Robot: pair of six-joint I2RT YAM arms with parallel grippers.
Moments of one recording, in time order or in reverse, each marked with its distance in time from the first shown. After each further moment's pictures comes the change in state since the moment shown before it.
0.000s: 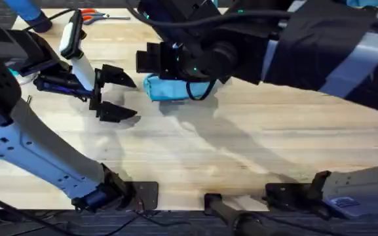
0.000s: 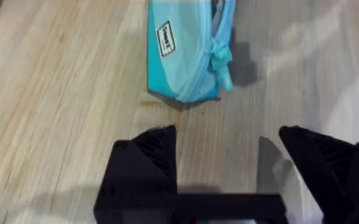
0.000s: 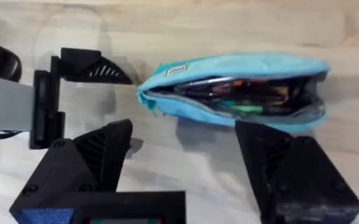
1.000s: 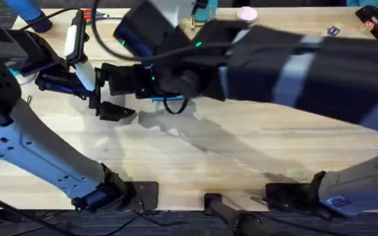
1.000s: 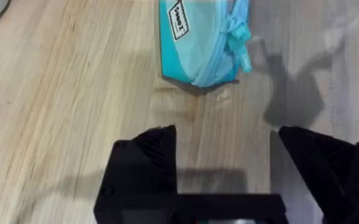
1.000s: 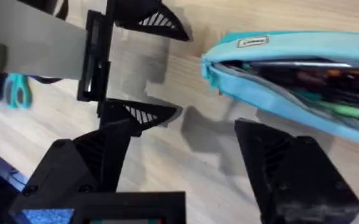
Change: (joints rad) left arm 0.000 0.000 0.000 0.101 -0.031 0.000; right arm 0.072 0.109 0.000 0.158 -0.168 -0.055
